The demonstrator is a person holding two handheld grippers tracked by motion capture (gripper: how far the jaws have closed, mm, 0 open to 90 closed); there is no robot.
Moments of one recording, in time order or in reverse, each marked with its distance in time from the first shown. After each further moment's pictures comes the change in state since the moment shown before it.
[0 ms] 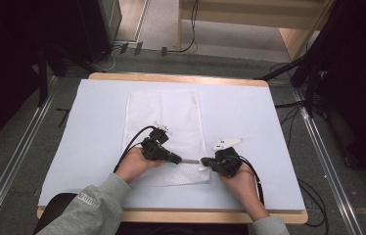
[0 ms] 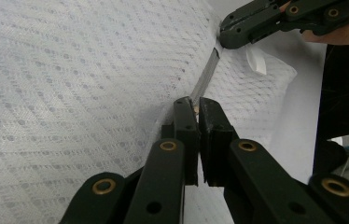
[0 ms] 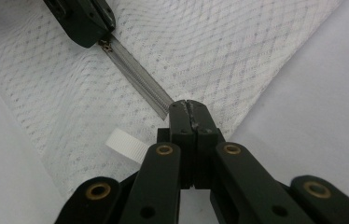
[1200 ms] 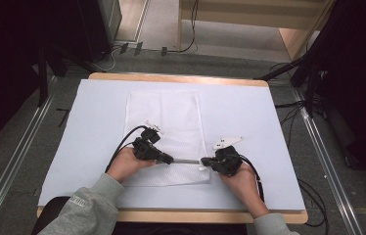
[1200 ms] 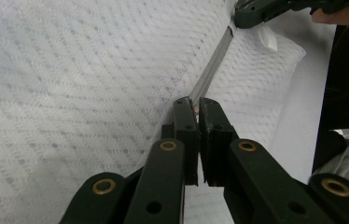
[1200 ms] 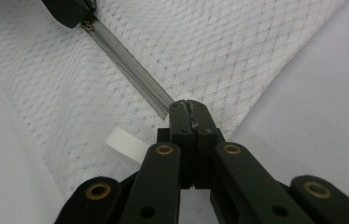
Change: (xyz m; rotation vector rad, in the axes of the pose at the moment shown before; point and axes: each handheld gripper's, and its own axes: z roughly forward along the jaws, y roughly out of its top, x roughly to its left) left arm 0.008 -0.014 -0.021 0.022 0.025 -0.026; right arm -0.004 0.002 0.000 0.010 0.023 -0.005
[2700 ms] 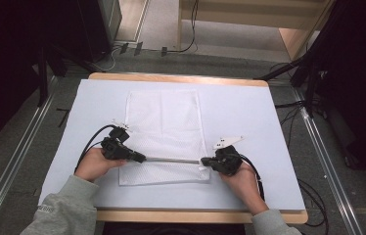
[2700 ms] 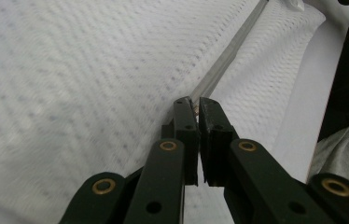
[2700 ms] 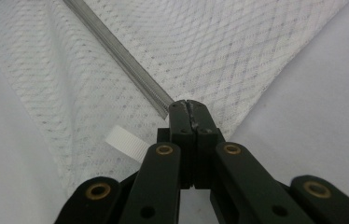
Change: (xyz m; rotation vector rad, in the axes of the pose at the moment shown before) left arm 0.030 -0.051 -0.067 -0.032 0.049 -0.086; right arm -0.001 0.000 0.000 0.004 0.013 -0.004
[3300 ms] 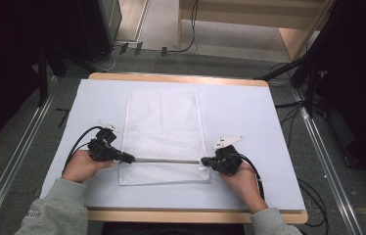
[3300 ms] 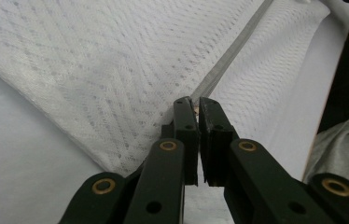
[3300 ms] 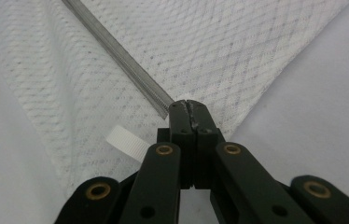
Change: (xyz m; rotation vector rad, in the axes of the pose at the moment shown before) left arm 0.011 -0.019 -0.019 -0.010 0.007 -0.035; right arm 0.000 0.001 0.000 0.007 0.002 0.003
